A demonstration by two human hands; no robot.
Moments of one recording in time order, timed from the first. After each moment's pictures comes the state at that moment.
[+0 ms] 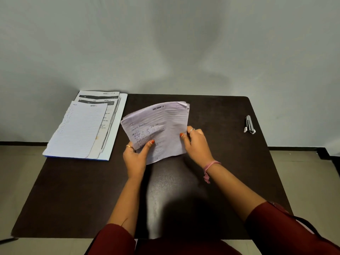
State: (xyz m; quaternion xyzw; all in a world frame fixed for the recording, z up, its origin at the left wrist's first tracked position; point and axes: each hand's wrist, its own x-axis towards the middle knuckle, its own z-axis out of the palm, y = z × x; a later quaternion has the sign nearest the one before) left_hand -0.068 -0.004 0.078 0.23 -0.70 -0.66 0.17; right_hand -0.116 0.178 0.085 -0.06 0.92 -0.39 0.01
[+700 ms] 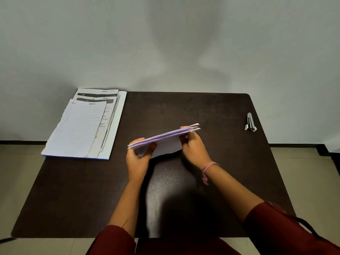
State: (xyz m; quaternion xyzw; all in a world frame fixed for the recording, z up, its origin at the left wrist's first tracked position) left_hand -0.056 -0.004 0.067 0.24 -0.67 -0.70 0.09; right_hand -0.106 0.167 0.087 -0.04 0.89 -0.45 0.04
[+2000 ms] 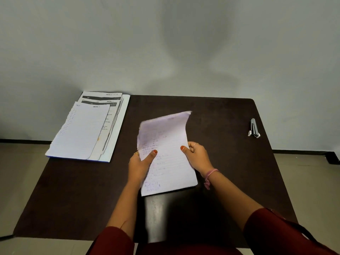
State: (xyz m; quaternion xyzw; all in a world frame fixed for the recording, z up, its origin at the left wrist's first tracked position) left_hand -0.066 -0.012 0.052 0.28 -0.68 -0.68 -0.04; right_hand -0.110 0.181 0.063 0.07 0.84 -0.52 0.15
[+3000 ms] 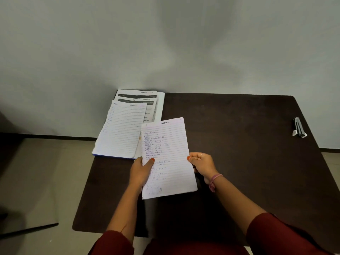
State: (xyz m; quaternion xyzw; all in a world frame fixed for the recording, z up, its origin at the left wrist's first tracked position) left_hand -0.047 -0.178 0.035 0.33 -0.72 -0.61 -0.09; right_hand -0.091 0.035 0.035 0.22 0.69 -0.65 0.24
